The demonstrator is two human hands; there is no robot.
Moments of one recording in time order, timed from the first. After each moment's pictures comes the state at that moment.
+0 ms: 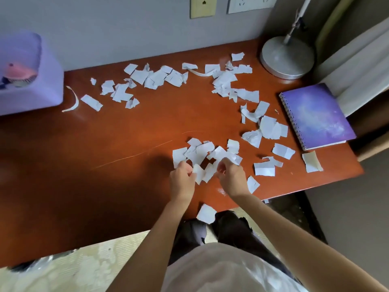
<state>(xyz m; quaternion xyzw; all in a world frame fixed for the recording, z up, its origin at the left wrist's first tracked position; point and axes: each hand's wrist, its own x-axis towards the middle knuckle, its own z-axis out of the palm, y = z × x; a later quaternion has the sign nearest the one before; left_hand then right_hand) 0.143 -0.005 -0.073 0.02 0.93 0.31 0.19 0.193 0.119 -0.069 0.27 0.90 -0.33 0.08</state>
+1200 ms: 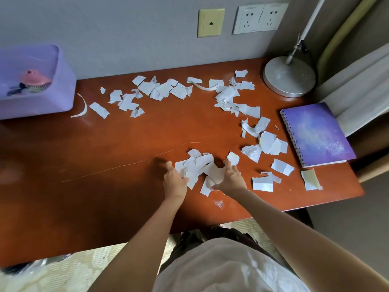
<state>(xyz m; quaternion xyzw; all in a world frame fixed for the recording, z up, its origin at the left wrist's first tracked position) 0.120 0.003 -0.082 -0.12 0.91 0.33 0.22 0.168 0.147 -0.077 0.26 0.89 -0.28 0.23</state>
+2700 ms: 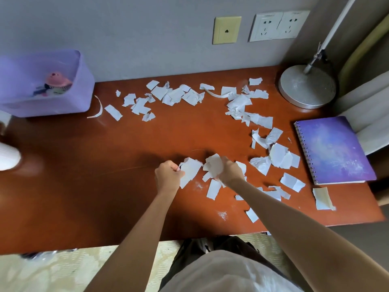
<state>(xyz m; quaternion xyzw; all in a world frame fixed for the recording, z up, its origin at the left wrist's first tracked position) 0.088 -0.010 -0.050 -0.15 0.91 0.34 0.16 0.115 0.155 -0.071 0.21 0.91 -0.27 0.23</state>
